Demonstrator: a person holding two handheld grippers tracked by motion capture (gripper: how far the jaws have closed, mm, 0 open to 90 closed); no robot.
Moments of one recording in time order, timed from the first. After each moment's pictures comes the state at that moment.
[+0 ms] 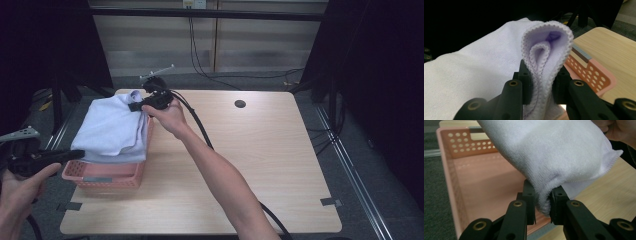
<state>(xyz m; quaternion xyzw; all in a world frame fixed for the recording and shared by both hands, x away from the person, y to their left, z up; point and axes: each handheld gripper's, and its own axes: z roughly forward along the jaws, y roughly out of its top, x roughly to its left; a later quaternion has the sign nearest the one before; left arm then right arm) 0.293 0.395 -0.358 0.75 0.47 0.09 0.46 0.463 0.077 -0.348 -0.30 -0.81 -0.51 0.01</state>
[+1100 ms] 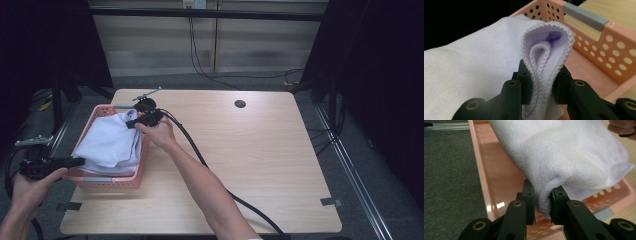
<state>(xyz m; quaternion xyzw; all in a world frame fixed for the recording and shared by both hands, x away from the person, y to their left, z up) 0.313 0.404 -0.409 0.76 0.52 0.10 0.38 0.473 0.115 -0.429 -0.35 -0.82 -0.46 0.01</state>
